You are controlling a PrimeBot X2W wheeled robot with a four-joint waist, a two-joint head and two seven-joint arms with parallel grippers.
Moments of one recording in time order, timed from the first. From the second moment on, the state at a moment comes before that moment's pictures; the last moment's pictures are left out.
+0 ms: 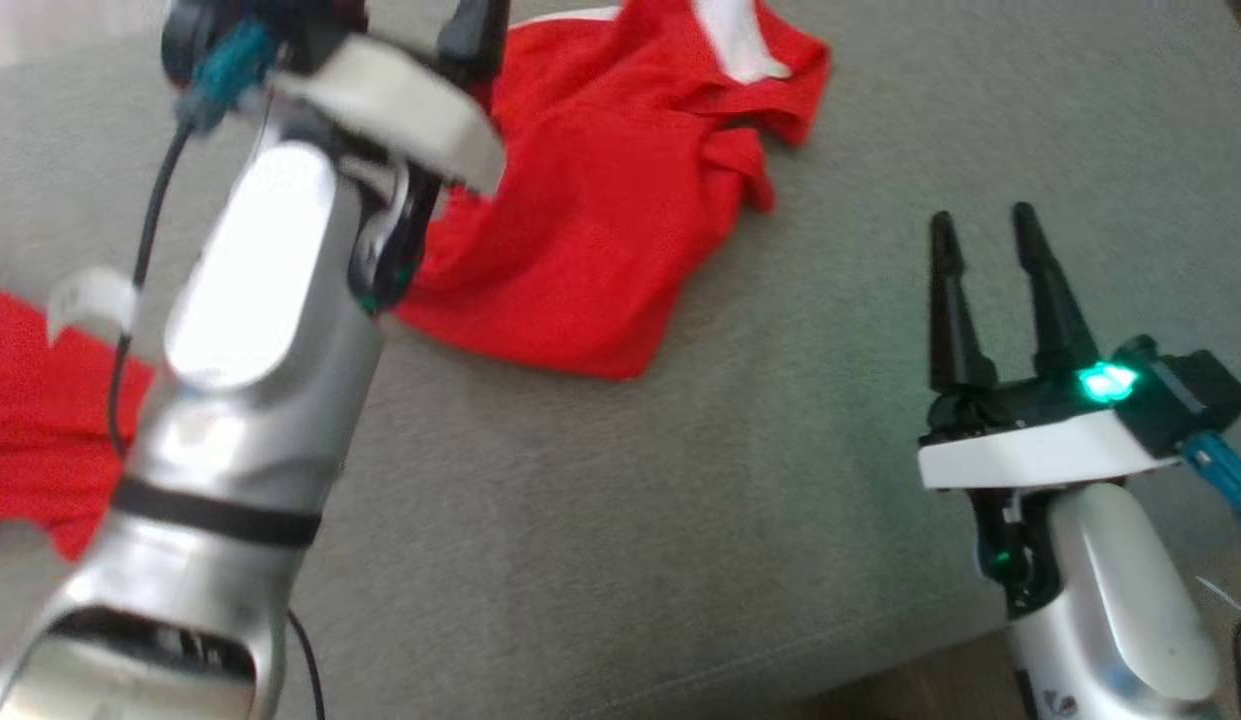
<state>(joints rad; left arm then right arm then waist) -0.92 0.08 -0.43 0.54 -0.32 -0.06 -0.24 -0.25 -0.05 0.13 0.16 0.30 0.13 -0.25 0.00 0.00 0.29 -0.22</state>
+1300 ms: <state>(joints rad) -0.14 0.05 -0.30 0.12 -0.34 -0.05 -0.26 -0.20 -0.05 0.03 0.44 0.15 0.13 -0.23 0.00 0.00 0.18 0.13</state>
